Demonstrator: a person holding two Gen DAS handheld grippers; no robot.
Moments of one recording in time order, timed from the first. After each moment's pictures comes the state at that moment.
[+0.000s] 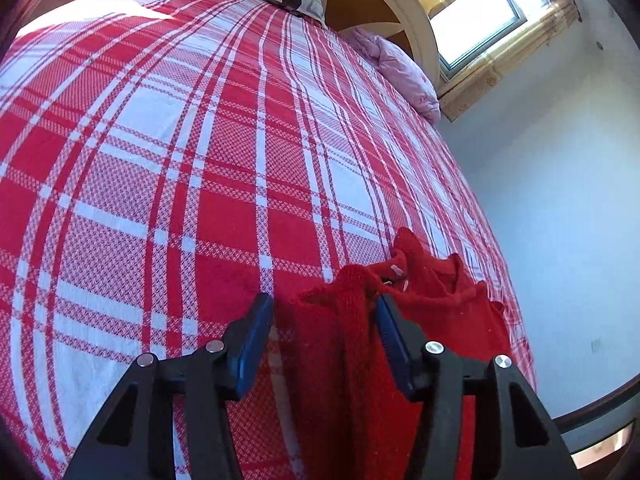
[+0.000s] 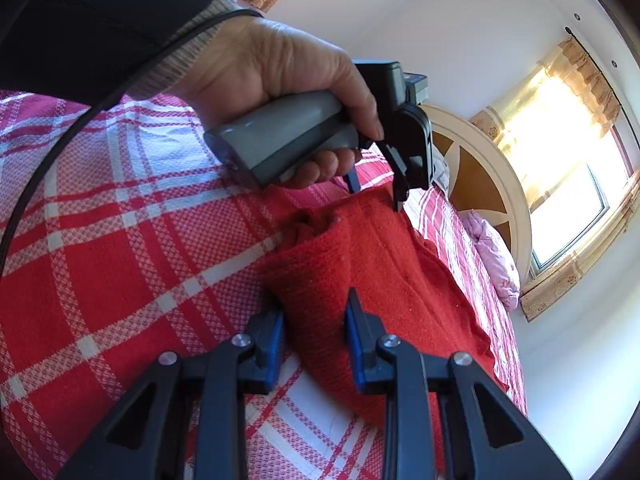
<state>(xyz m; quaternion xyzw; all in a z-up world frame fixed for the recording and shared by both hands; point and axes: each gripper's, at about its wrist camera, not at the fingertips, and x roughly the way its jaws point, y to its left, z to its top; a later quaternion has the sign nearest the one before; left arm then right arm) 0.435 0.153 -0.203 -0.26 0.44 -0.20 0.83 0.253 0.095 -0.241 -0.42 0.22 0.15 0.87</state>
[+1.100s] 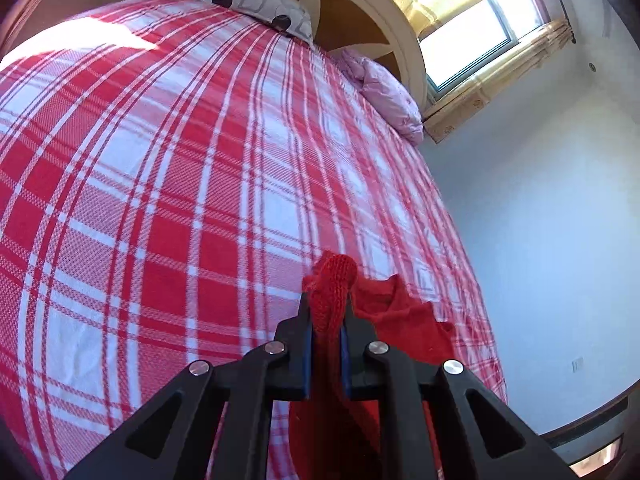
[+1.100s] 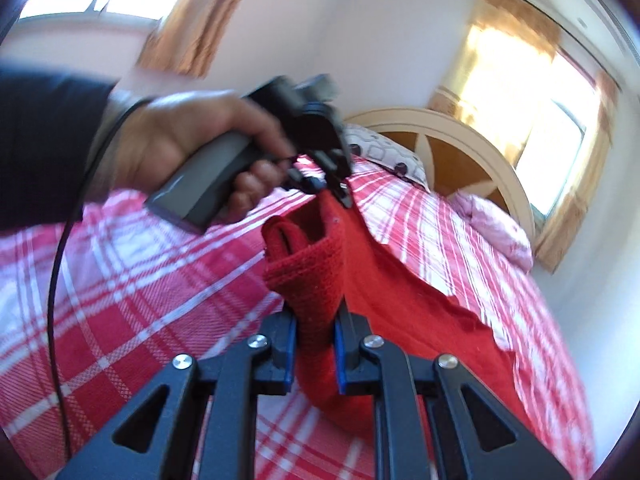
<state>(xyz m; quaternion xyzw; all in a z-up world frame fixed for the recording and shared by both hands) 0.416 0.125 -0.138 -0.30 0.41 -0.20 0.84 0.237 0.012 -0.157 -0.21 0.19 0.16 0.94</state>
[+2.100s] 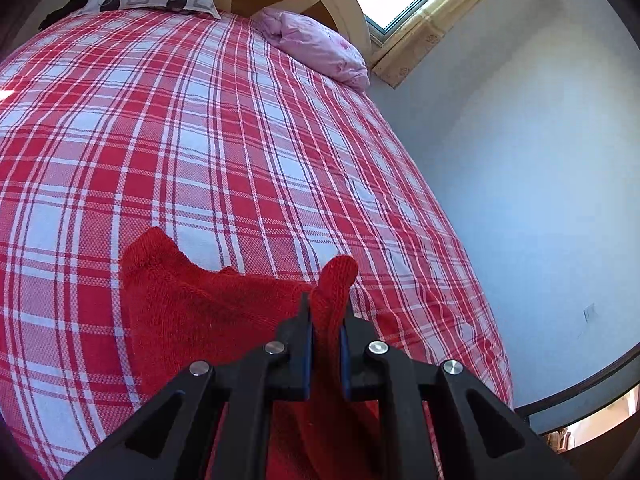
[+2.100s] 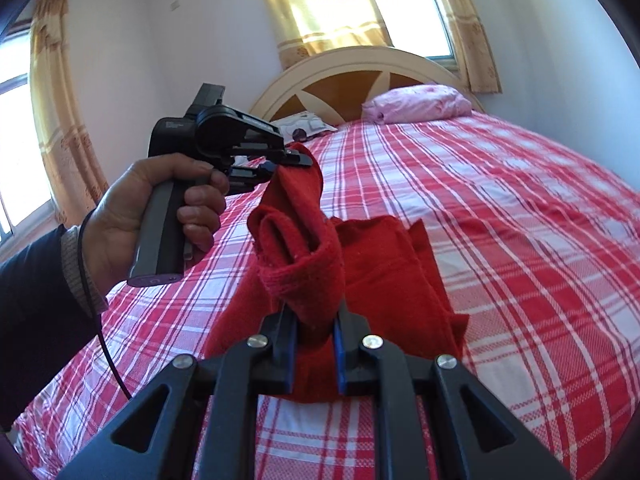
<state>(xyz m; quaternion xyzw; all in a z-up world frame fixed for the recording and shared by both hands) 0.458 -0.092 -0.107 -0.21 0.44 -0.26 0.83 0.260 -0.189 -0.143 0.13 0.25 0.10 0.95</state>
